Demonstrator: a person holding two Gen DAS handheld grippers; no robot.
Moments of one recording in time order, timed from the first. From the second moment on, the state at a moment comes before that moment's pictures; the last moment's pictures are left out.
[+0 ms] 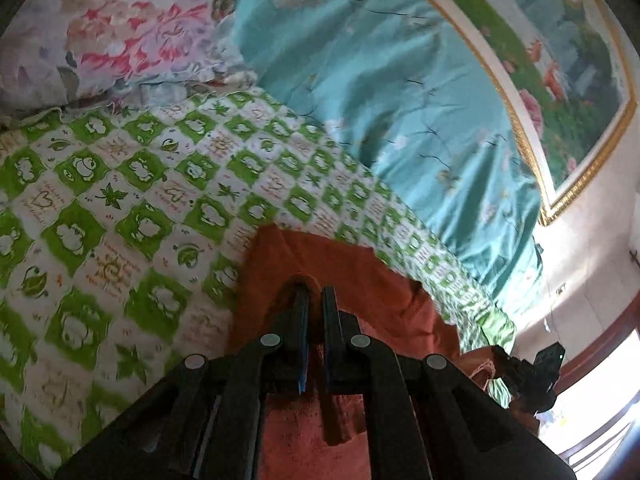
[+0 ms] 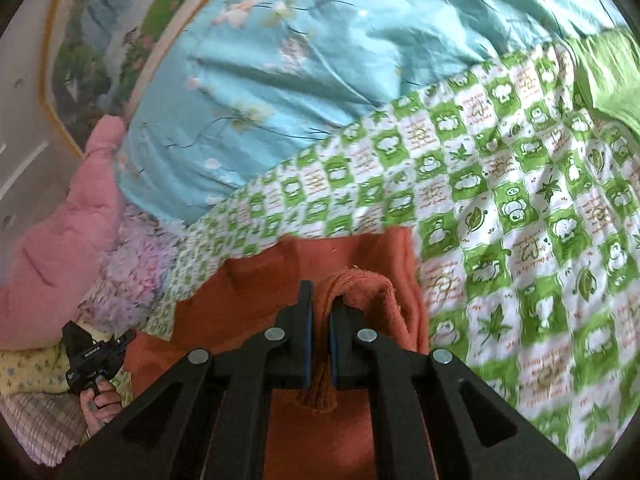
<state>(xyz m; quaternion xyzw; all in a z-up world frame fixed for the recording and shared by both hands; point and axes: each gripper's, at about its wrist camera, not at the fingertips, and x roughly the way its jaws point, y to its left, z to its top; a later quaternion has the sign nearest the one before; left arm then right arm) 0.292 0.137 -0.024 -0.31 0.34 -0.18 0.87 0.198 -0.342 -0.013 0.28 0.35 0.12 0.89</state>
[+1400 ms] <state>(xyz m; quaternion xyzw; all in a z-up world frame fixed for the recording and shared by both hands) 0.362 -0.009 -0.056 -0.09 0.50 -0.20 0.84 0.258 -0.264 -0.069 0.07 0.48 0.10 0.87</state>
